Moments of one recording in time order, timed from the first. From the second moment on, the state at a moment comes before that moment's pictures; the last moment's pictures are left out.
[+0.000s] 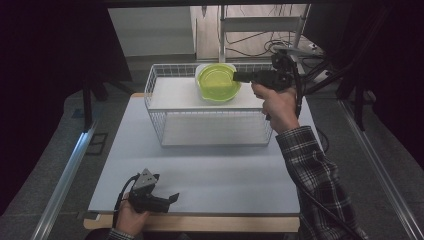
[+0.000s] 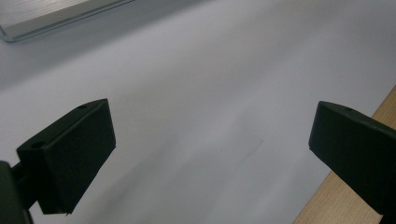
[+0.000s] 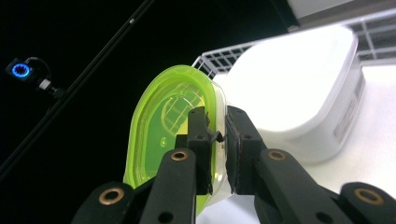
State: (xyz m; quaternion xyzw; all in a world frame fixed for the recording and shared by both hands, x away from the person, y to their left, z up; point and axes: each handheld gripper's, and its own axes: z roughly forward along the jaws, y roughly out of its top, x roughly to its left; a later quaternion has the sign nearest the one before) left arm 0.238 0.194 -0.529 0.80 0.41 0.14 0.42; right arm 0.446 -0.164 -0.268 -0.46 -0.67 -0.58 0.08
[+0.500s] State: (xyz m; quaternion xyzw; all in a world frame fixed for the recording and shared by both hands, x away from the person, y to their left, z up) left arm 0.239 0.193 -0.530 0.80 0.40 0.14 0.43; right arm 0.472 -0.149 -0.251 -0.49 -0.64 -0.58 0.03
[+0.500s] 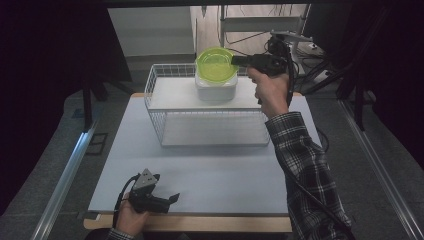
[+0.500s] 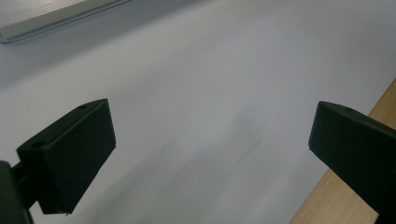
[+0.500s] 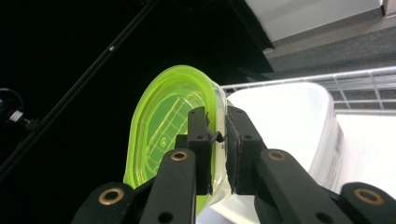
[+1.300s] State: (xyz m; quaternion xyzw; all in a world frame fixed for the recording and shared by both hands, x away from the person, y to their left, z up) left arm 0.239 0.192 -0.531 0.80 0.40 0.13 0.42; right arm 0.494 -0.133 -0.256 -0.54 -0.64 -0.56 0.00
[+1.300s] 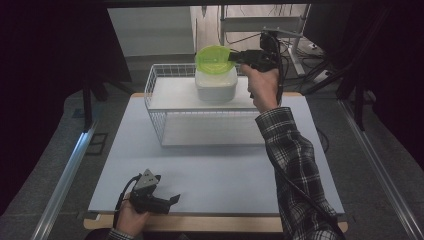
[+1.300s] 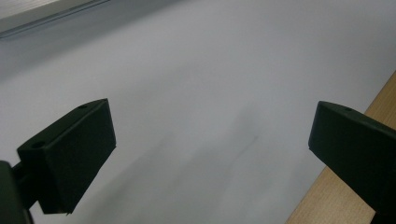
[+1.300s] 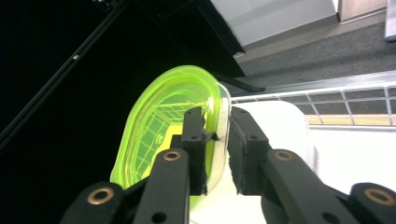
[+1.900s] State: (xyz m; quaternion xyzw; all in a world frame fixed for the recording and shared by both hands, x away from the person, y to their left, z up) left arm 0.239 0.190 -0.533 0.81 0.40 0.13 0.42; right arm 0.501 -0.133 -0.264 -0.53 -0.63 -0.56 -0.01
